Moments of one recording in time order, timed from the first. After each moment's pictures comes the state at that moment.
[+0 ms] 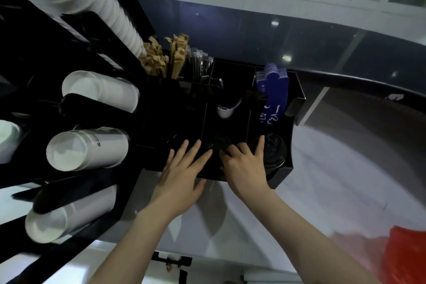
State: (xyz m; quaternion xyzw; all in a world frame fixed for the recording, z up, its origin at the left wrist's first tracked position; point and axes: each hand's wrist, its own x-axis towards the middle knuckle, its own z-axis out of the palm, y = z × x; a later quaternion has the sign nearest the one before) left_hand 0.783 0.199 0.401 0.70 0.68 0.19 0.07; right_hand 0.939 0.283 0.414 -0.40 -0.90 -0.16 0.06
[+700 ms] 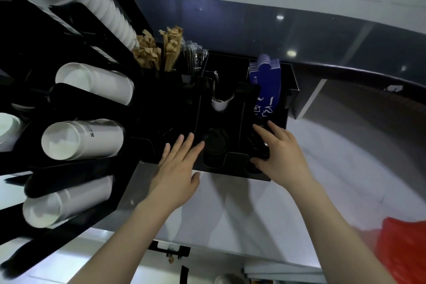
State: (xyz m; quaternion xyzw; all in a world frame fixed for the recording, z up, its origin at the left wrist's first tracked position) left_hand 0.799 0.195 0.404 0.67 0.72 0.17 0.05; right_hand 1.022 0.316 0.432 -0.49 -0.84 0.10 0.19
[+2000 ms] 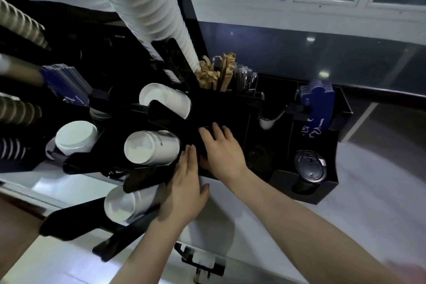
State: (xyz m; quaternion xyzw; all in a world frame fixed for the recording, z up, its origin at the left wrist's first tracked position) left_hand 0.742 0.148 0.408 0.53 0.79 0.28 0.08; right_hand 0.808 0.269 0.431 -0.32 -0.94 -0.01 0.12
